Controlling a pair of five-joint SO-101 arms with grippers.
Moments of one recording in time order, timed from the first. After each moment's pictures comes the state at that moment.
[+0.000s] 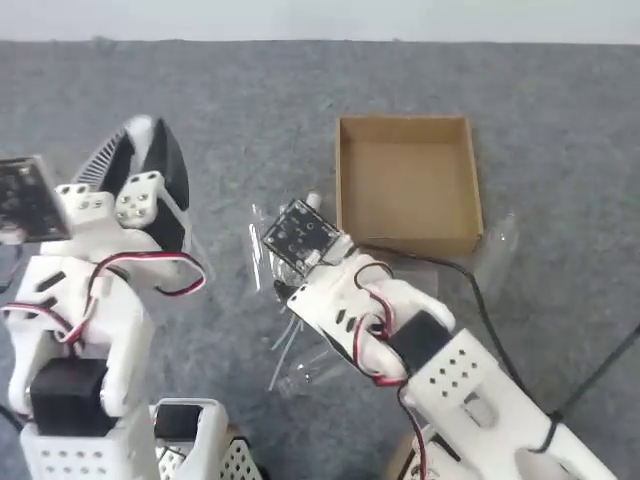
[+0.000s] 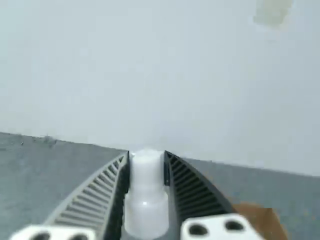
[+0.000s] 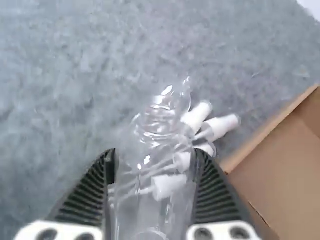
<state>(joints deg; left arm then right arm) -4.7 -62.1 25.5 59.8 15.8 -45.7 -47.6 53.3 42.5 10.9</state>
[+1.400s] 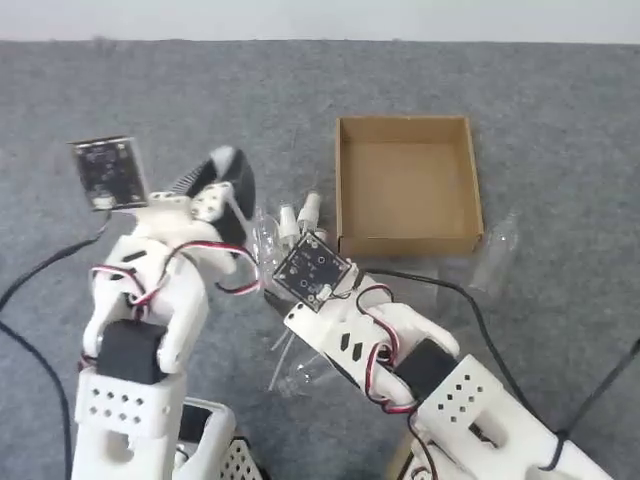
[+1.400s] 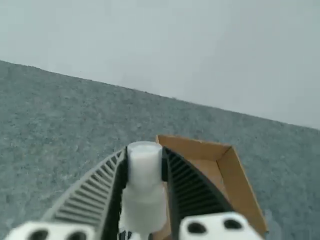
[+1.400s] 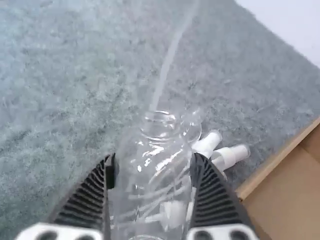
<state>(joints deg) 5.6 -62.0 45.8 49.7 25.2 -48.9 -56.8 65.0 31.8 10.1</state>
